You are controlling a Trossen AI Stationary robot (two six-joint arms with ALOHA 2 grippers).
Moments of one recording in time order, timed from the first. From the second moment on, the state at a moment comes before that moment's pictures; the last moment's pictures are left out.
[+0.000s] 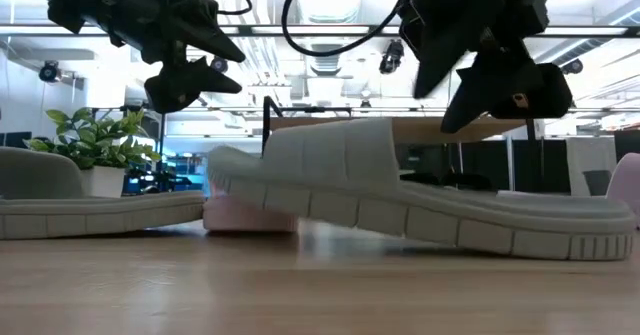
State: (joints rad) left arm -0.12 1.09 0.55 0.11 -0.08 -0.73; right arm 0.39 1.66 1.05 -0.32 0.03 1.33
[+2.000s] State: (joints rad) left arm -0.12 1.09 0.55 0.06 -0.09 -0.72; right arm 0.31 1.63 1.05 -0.04 0.34 1.37
